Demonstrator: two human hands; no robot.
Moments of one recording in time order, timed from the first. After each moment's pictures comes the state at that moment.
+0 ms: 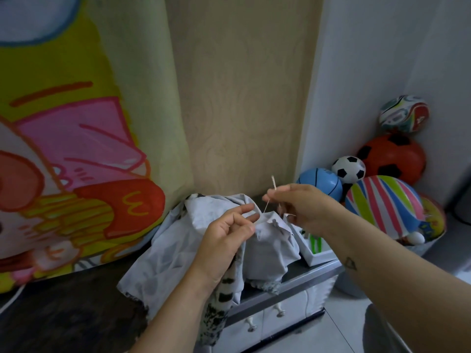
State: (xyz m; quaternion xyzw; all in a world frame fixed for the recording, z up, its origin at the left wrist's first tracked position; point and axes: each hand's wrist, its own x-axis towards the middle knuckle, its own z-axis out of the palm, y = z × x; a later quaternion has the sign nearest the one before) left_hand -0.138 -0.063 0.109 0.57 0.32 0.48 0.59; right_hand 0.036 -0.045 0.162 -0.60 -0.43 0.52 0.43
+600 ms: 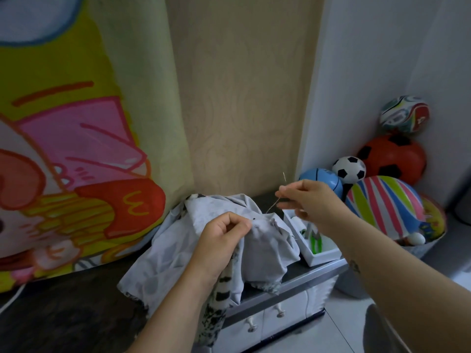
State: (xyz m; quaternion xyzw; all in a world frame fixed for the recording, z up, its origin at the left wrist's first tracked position) left_hand -0.141 -0.057 0.105 0.58 0.41 0.46 0.54; right_hand 0.048 -0.049 0.160 -0.63 -0.42 0.46 0.48
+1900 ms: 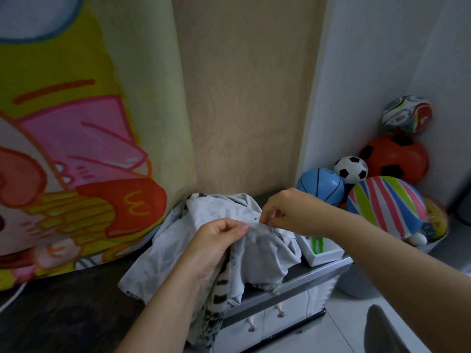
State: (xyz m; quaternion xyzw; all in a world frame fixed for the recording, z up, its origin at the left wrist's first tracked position) left_hand -0.153 -0.055 0.106 0.49 0.44 0.42 0.62; right_hand 0.033 -0.049 0.170 -0.55 -0.82 0.14 0.07
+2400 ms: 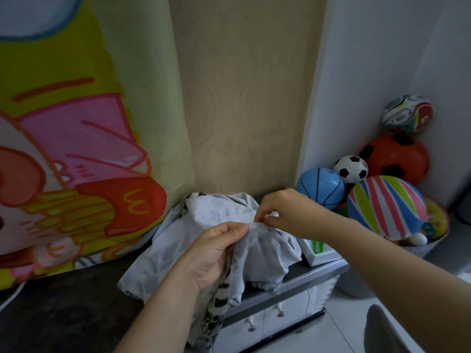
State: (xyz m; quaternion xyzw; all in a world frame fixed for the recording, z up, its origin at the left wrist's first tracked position) left_hand -0.152 -0.055 0.104 0.37 0.36 0.39 0.76; right_hand 0.027 -0.047 0.162 -0.54 -0.82 0.14 0.11
